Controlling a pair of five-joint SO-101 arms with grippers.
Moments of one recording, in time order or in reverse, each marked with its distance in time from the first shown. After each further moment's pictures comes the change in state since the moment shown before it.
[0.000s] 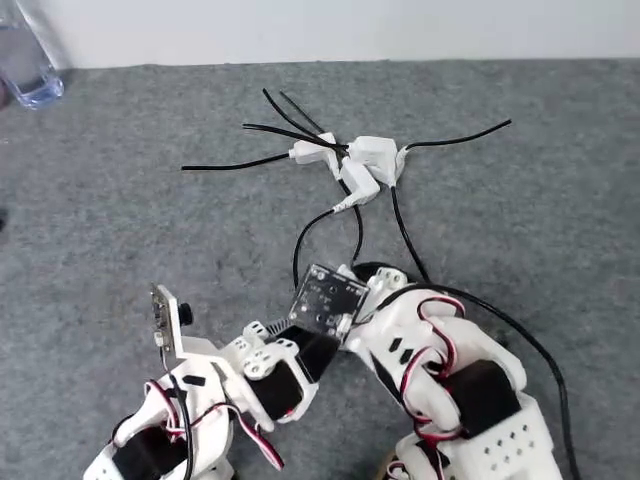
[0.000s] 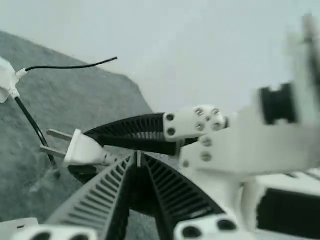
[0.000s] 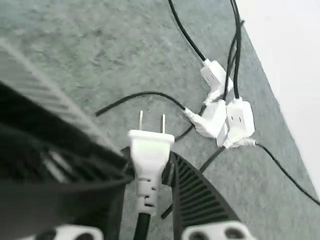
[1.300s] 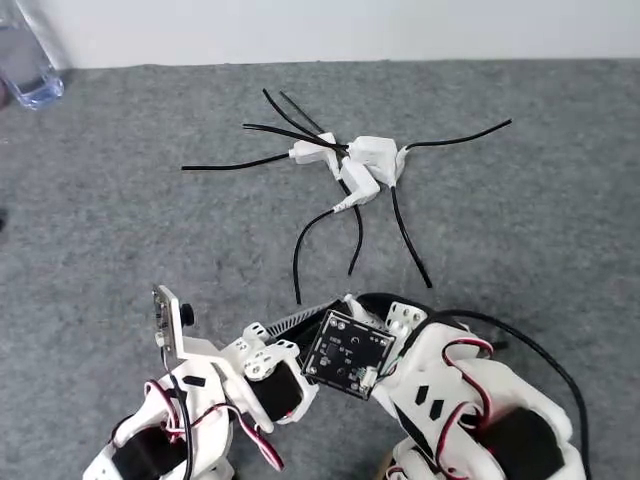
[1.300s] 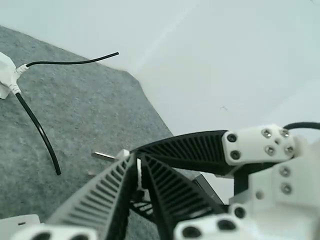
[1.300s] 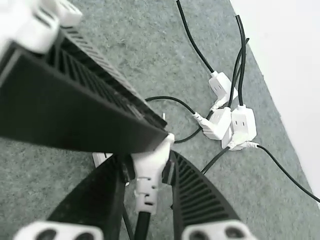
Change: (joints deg) left arm 0.2 0.0 -0.3 0.4 0.0; right arm -4.1 -8.4 -7.5 13.6 -1.8
